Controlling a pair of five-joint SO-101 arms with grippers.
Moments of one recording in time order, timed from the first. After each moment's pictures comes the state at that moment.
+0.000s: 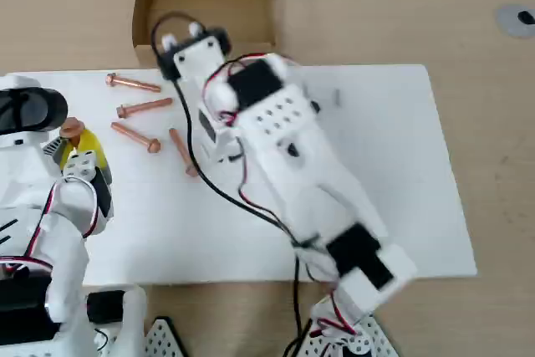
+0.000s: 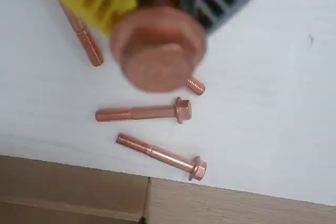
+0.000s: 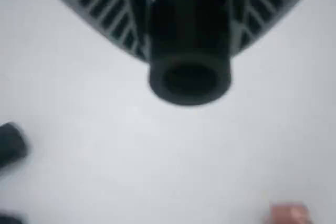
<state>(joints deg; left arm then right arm) -9.8 -70.1 28.7 77.1 -6.8 -38.3 4.4 -22.5 101.5 -13.6</state>
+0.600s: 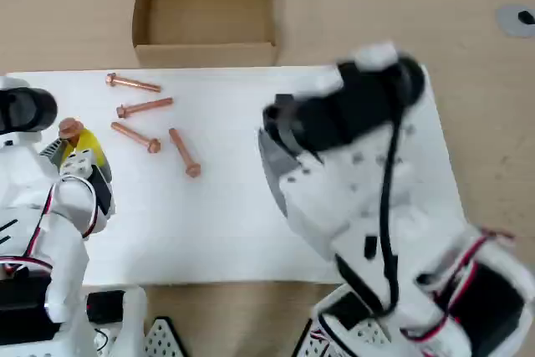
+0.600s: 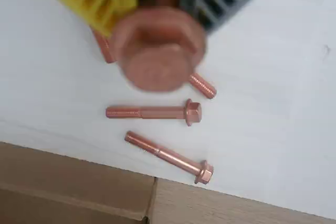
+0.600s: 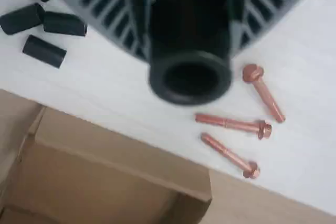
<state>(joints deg) -9.8 -70.1 28.7 77.1 -1.9 -38.3 -56.2 3.6 83.9 -12.1</state>
